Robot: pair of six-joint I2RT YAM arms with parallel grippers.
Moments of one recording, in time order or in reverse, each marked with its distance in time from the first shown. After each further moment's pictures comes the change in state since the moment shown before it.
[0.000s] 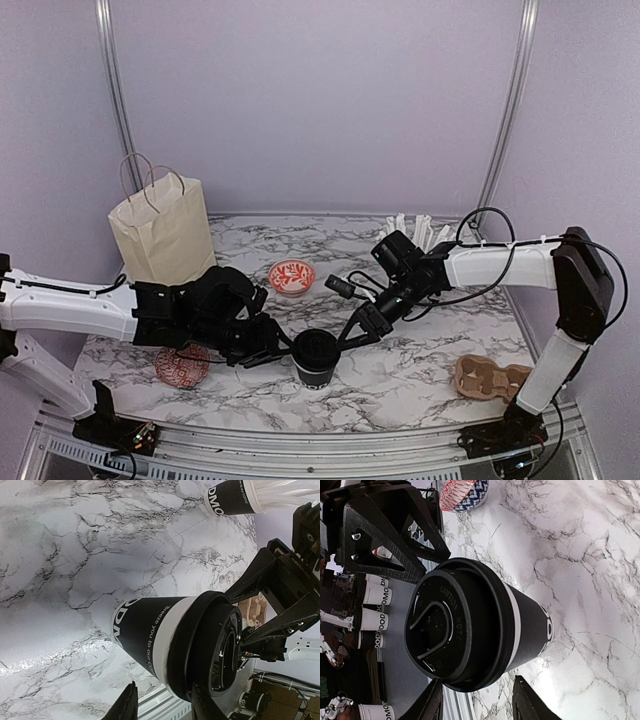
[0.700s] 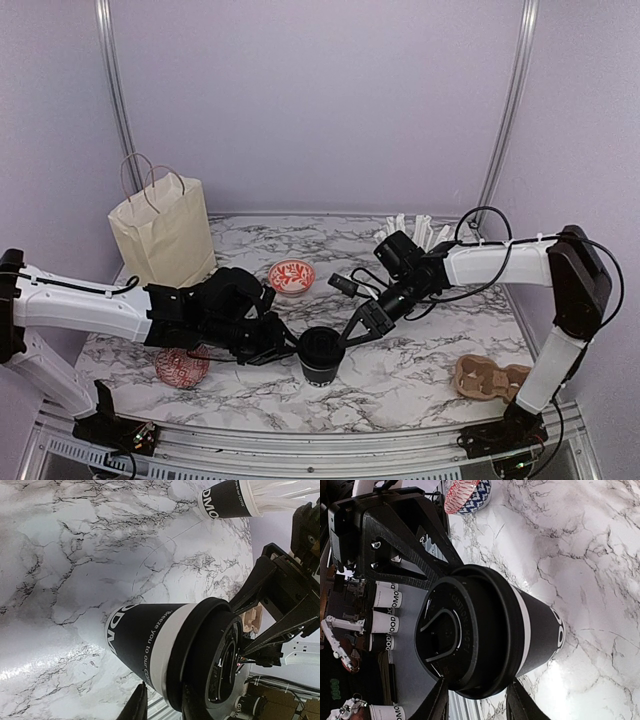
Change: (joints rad) left arm 0.008 0.074 0.000 0.110 0.018 -0.004; right arm -0.018 0.020 0.000 0.000 -0.064 0.016
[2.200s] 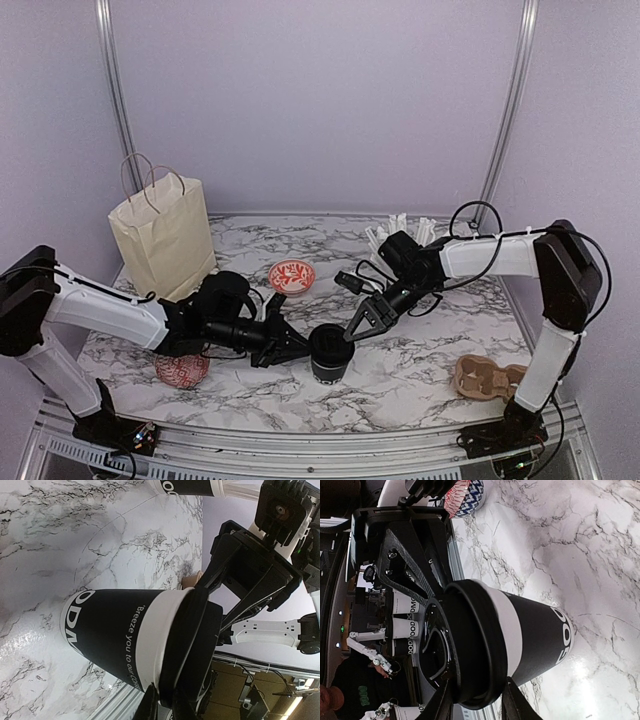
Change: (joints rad) left arm 0.113 0.137 -0.163 0.515 0.350 -0.129; right arm -0.064 0.085 0.050 -0.103 -0.081 0.007
